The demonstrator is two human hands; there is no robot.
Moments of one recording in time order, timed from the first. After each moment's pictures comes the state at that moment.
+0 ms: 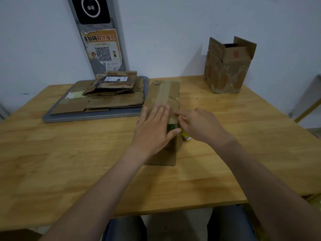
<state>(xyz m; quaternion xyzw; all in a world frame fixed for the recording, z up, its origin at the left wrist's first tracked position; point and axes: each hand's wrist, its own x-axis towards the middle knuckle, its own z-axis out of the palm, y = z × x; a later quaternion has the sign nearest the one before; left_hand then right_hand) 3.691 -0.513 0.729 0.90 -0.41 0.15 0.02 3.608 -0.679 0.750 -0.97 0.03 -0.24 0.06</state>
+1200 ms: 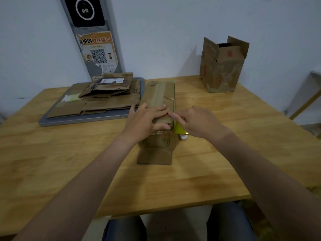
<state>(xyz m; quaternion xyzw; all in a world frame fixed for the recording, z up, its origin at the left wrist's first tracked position) 3.741 -0.512 0.736 0.86 -0.47 0.13 0.13 3.614 -0.696 0.748 -0.97 0.03 -0.22 0.05</state>
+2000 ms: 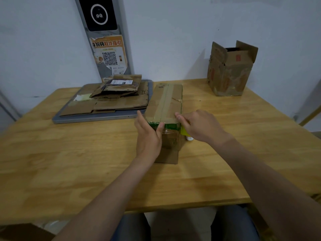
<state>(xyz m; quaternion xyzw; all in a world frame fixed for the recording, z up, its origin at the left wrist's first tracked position) 3.687 -0.503 0.684 0.85 -0.23 0.11 0.46 3.612 -0.681 0.744 -0.96 0.03 -0.25 0.10</state>
